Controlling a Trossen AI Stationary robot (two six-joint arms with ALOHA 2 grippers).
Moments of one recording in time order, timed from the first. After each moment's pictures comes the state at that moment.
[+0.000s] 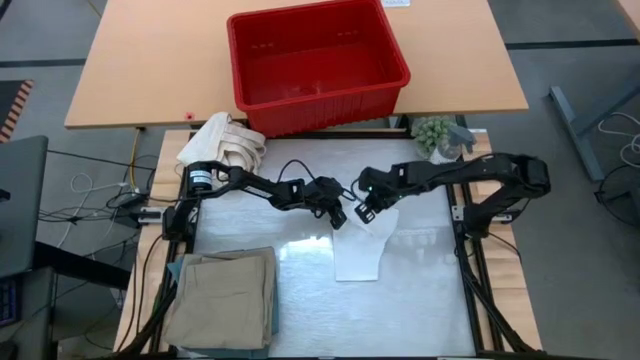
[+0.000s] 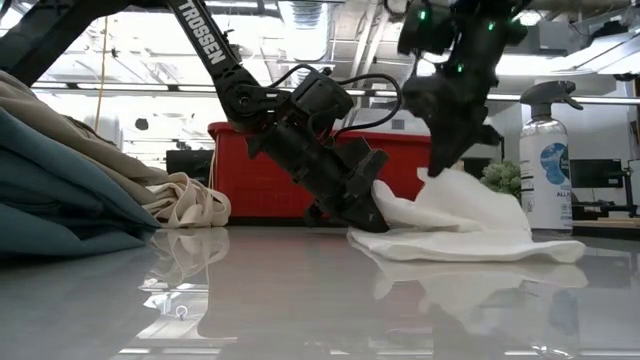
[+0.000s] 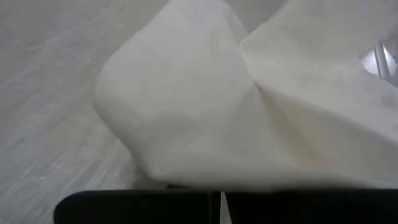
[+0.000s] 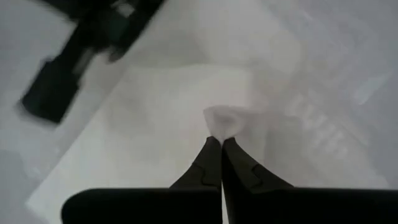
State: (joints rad) left arm 0.19 2.14 1.16 0.31 0.00 -0.36; right arm -0.14 1.46 0.99 -0.68 0.06 0.68
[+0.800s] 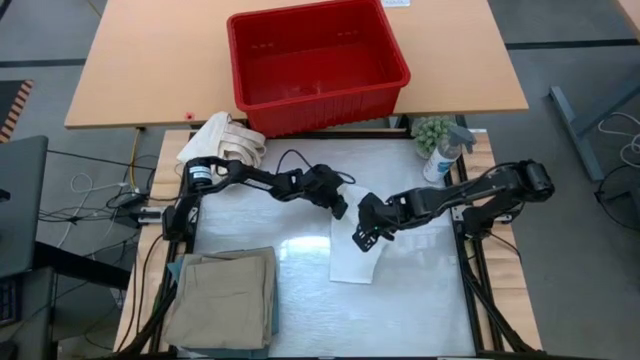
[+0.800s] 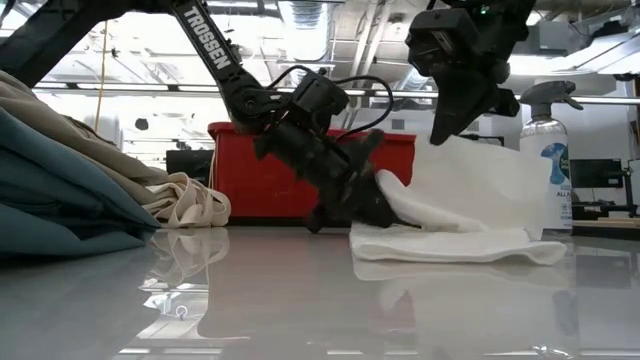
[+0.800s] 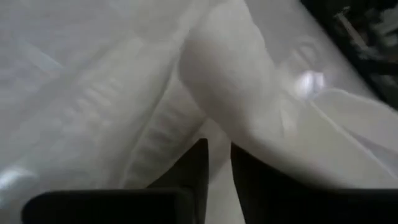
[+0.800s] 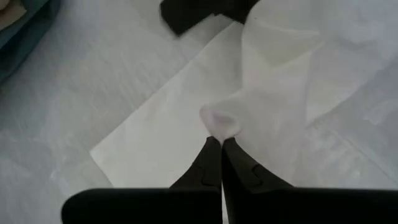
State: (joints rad) left arm 0.25 2.14 1.19 0.38 0.25 -0.62; right arm 0.16 1.46 1.07 -0.70 0.19 0.91
